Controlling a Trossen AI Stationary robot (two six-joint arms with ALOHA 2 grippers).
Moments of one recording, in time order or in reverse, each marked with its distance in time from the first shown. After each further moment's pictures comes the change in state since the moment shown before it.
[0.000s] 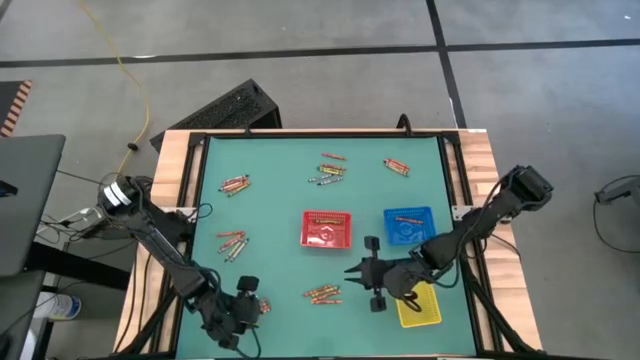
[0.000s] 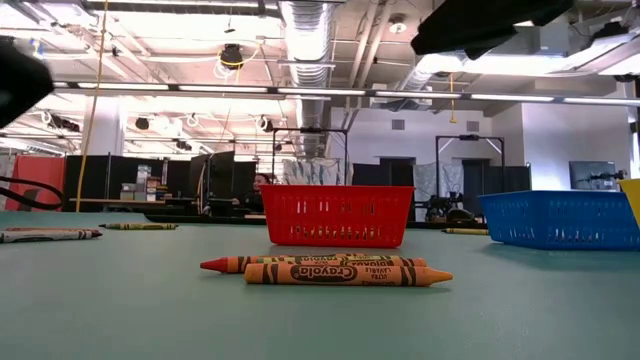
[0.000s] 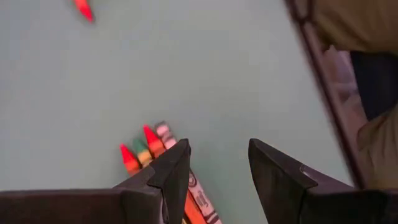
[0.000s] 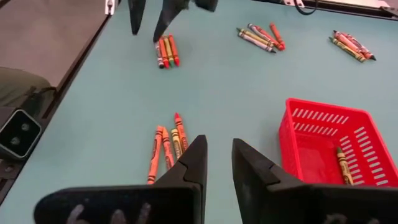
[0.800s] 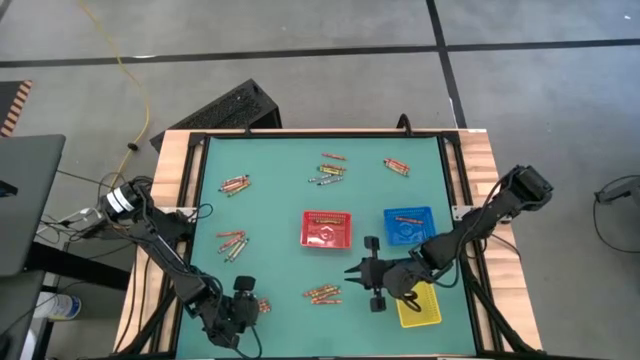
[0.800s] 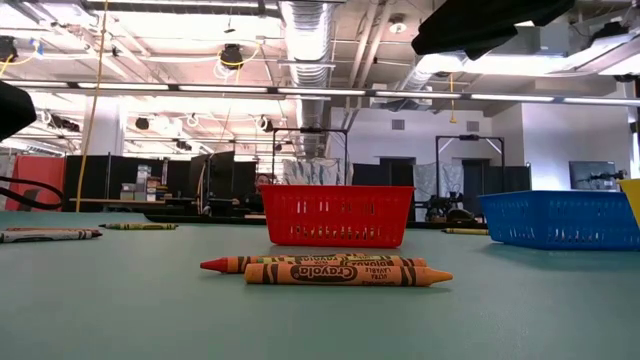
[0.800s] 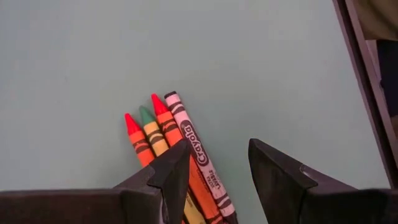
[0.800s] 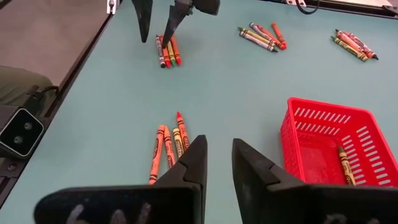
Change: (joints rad) left arm -0.027 0.038 -0.001 -0.045 -0.026 -0.078; right arm -0.002 0.000 0.000 -0.001 -0.004 0.002
